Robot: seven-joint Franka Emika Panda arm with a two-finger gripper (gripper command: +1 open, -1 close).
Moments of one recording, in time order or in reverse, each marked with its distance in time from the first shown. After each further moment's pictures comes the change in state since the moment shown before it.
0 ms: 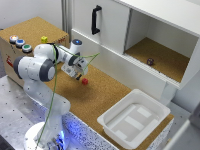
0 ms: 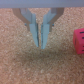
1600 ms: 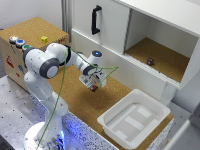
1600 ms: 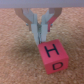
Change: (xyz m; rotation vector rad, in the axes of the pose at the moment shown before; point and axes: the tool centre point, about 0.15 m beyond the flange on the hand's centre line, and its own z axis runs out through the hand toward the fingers) arm 0.024 0.151 -0.001 -0.033 -0.005 0.039
